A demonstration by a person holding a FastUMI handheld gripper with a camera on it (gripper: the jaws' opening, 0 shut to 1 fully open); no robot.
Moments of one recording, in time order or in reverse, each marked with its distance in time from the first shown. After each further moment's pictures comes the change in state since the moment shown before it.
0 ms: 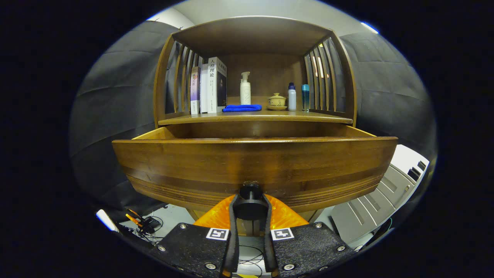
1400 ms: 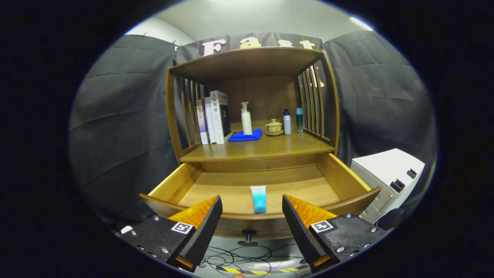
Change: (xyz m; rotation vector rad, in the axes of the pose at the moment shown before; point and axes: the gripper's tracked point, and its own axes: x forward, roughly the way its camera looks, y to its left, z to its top) arm -0.083 -0.016 0.124 0.053 -0.025 0.011
